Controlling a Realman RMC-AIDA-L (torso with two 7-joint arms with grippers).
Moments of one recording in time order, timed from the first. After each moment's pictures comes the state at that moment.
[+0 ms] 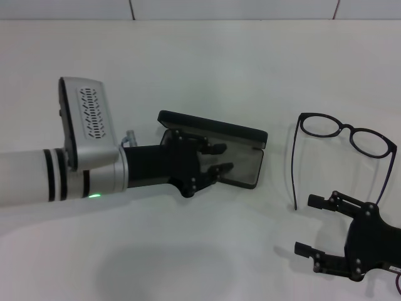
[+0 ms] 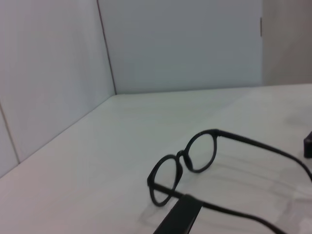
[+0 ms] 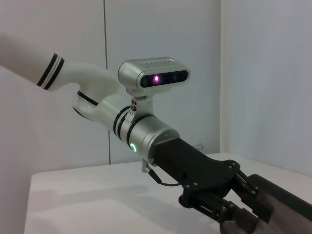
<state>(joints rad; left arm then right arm) -0.36 -2.10 1.40 0.72 1.51 1.17 -0.98 0.33 2.01 -1.28 -0.26 -1.33 -1.58 0.60</state>
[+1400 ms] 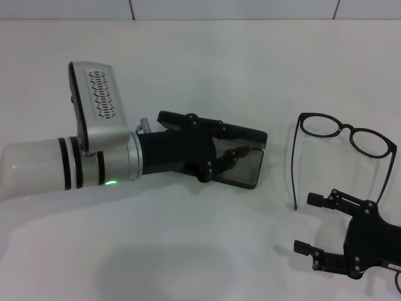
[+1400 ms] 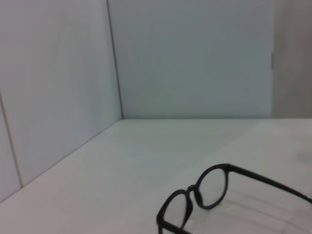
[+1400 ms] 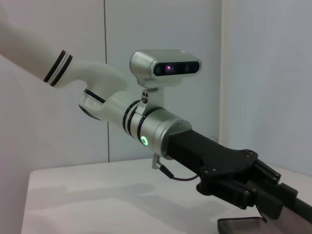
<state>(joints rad) -0.43 -2.10 1.42 0.63 1.38 1.17 -0.96 0.33 2.01 -1.28 -0.26 -1.33 -1.57 0.59</state>
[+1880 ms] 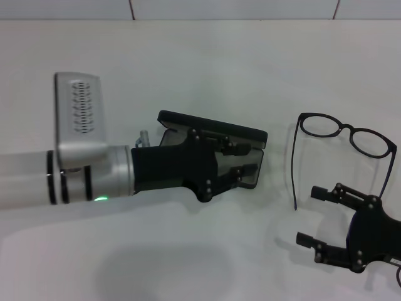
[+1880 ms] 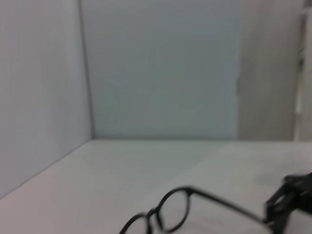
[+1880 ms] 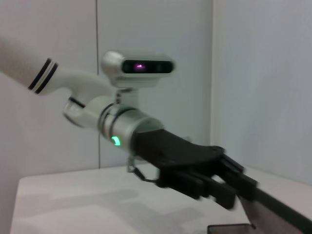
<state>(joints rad) -0.40 -2.09 1.41 0.64 1.38 1.31 -0.96 0.33 2.01 -1.28 -0.26 -1.30 -1.57 0.59</state>
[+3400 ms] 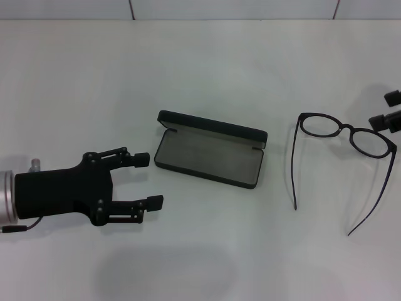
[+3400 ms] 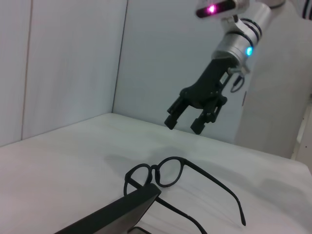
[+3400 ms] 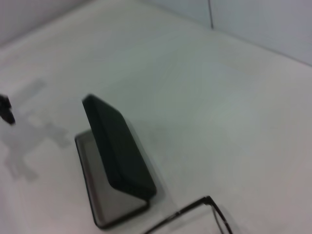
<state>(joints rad) -0.24 -1.97 1.09 0.69 1.60 1.64 -1.19 0.66 1.84 -1.03 -1.03 -2.15 -1.60 2.05</state>
